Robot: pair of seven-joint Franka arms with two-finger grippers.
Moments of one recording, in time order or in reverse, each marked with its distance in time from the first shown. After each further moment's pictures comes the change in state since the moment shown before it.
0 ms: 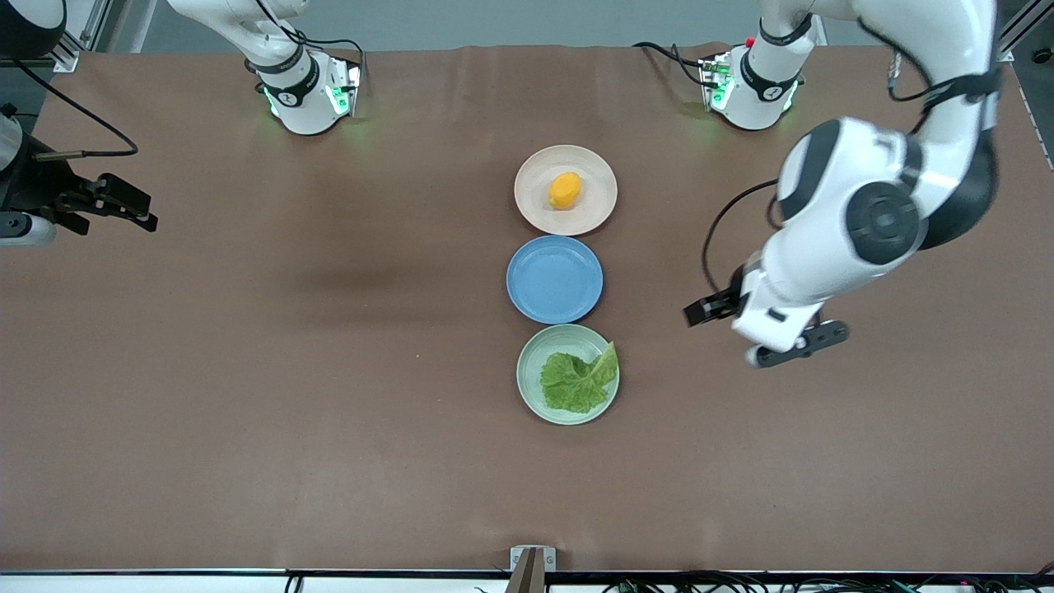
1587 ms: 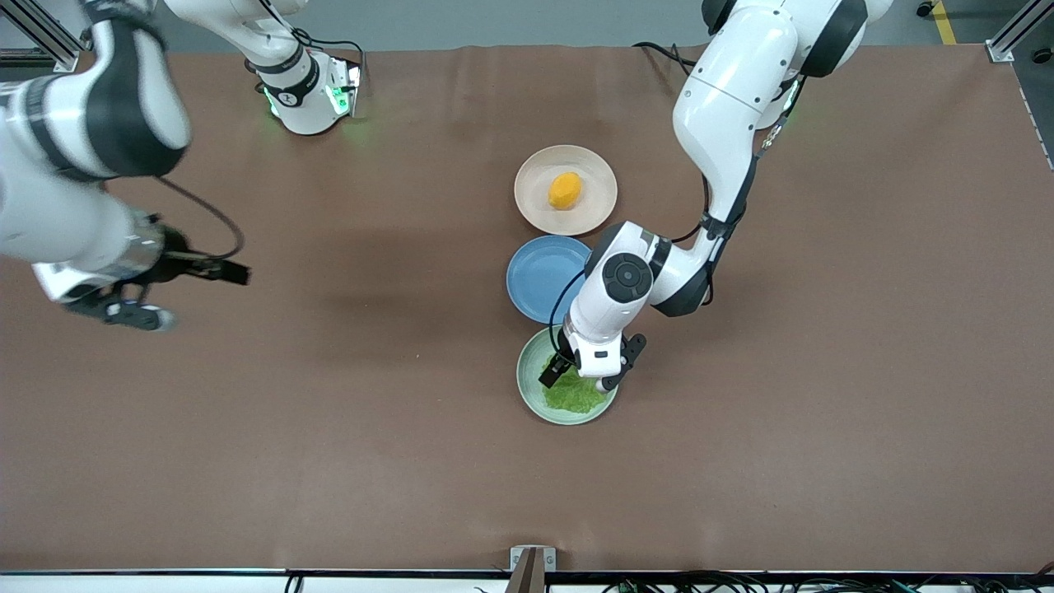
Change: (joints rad) left arm -0.249 0.454 -0.005 0.043 -0.095 0.666 -0.683; right arm 0.201 0.217 0.016 0.049 0.025 -0.008 0.535
